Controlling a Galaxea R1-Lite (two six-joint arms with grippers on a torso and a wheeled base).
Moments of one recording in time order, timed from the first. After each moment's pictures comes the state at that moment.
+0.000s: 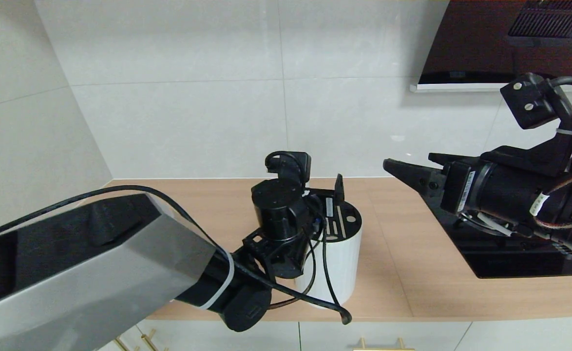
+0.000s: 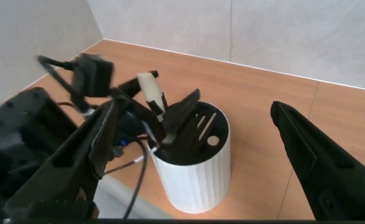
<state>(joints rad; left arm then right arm) -0.77 2.19 -1.05 -1.26 0.52 -0.04 0.66 1.42 -0.82 -0.56 -0.10 0.14</state>
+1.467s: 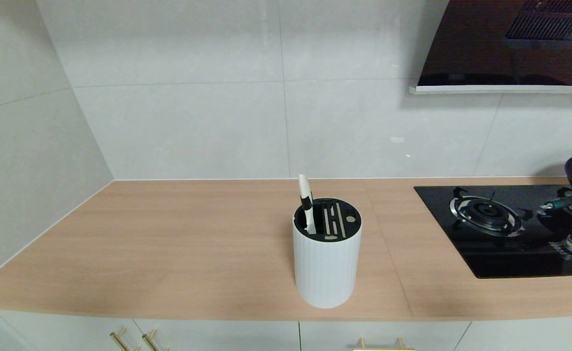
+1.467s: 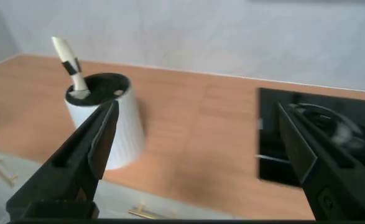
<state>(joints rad) -0.34 0.50 -0.49 -0.20 0.22 -0.09 0.28 0.52 -0.30 -0.31 -0.11 -0.02</state>
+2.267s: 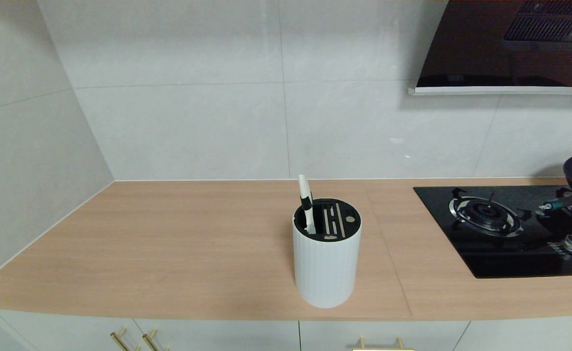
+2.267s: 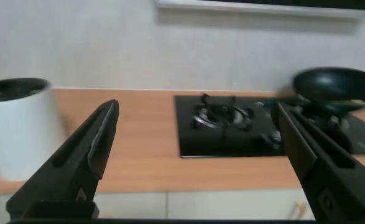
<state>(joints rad) -0.02 0.02 -0.28 0.03 0.17 -0.02 -0.01 0.03 -0.16 -0.06 -0.13 -0.09</state>
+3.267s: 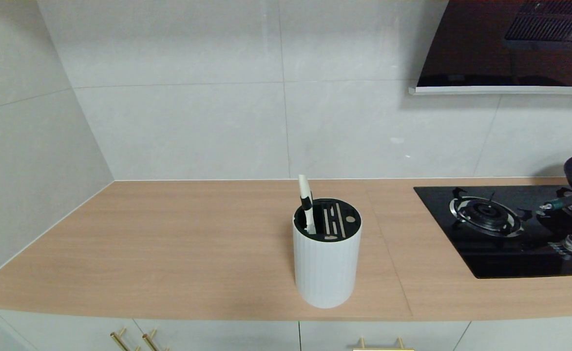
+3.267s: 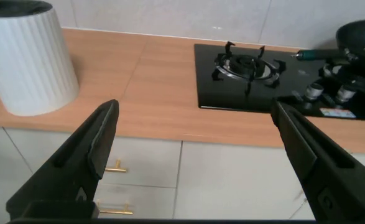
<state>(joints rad) 0.00 0.00 0.00 0.00 0.06 -0.01 0.00 0.00 0.00 -0.02 0.00 -0.07</state>
